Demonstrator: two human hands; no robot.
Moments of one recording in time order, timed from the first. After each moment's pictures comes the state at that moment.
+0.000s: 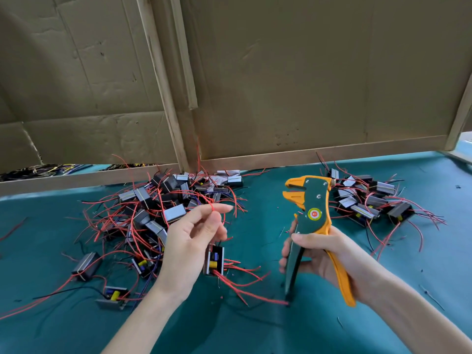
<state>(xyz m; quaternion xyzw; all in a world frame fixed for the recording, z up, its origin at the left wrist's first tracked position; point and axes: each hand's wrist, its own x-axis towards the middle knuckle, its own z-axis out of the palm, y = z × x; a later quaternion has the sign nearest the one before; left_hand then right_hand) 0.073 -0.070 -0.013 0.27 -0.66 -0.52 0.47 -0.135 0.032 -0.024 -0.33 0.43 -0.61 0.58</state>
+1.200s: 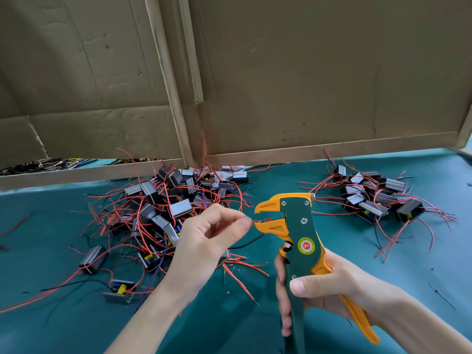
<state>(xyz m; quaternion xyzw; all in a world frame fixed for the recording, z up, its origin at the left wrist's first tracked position) 0.072 -0.051 0.006 0.25 -0.70 -0.52 0.43 -0.116 0.050 -0.022 -0.48 0.31 -0.45 0.69</state>
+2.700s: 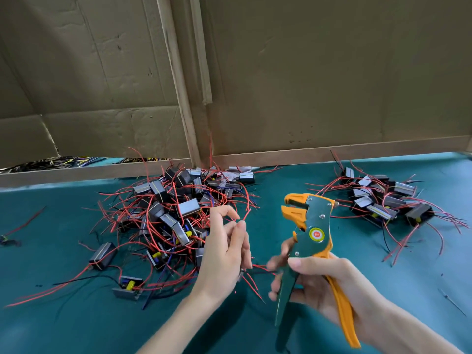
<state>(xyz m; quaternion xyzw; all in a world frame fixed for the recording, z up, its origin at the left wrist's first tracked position) 0.057 -0.057 -0.037 0.30 -0.71 -0.46 0.44 -0.092 0.044 -0.030 -0.30 0.33 -0.58 0.68</state>
